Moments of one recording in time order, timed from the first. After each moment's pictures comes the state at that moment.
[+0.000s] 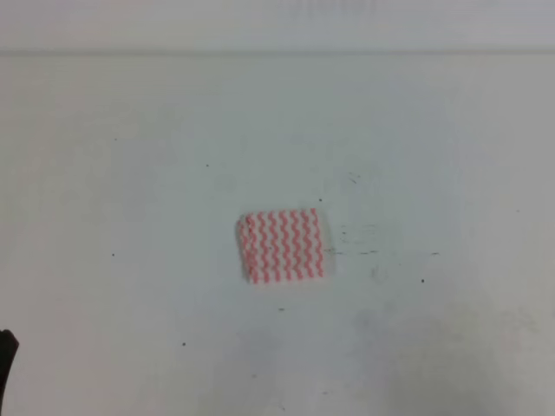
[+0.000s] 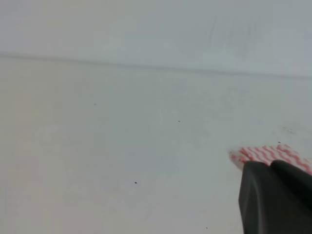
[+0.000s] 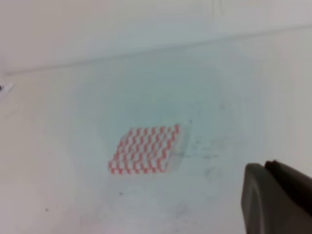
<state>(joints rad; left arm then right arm) -0.41 0.18 0.01 -1.39 -0.11 1.27 0.42 0.21 -0.15 0.45 0.16 -0.11</state>
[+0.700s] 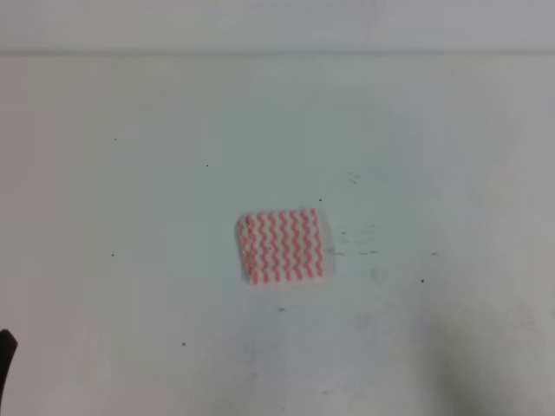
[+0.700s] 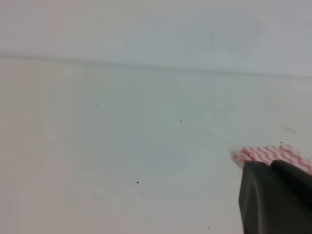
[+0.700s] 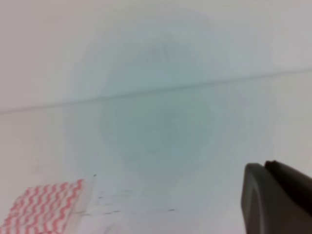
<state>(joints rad) -0.41 0.19 0.01 -1.39 -0.11 1.27 0.24 0.14 -0.07 0.35 0.07 -0.11</state>
